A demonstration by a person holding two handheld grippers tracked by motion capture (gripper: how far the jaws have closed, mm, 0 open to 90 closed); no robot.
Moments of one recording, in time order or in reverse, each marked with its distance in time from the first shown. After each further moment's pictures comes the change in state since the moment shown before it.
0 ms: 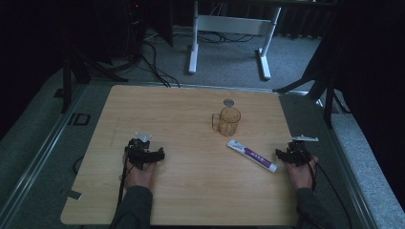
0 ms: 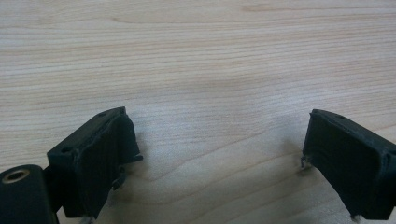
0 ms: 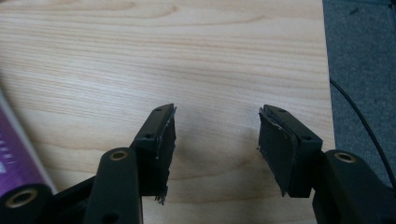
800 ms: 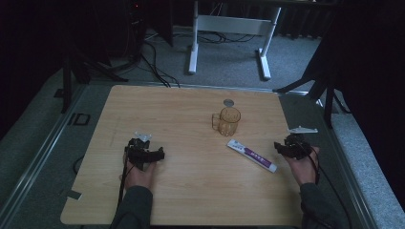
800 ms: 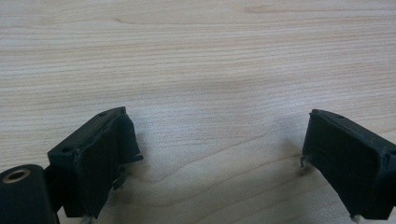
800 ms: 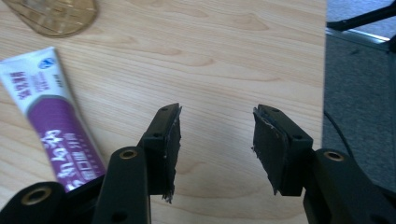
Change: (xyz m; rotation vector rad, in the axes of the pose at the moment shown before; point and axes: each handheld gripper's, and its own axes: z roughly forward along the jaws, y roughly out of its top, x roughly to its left) left arm 0.000 0.000 0.001 -0.002 0.002 -0.005; right arm 0.021 0.032 -0.031 -0.034 0.031 -0.140
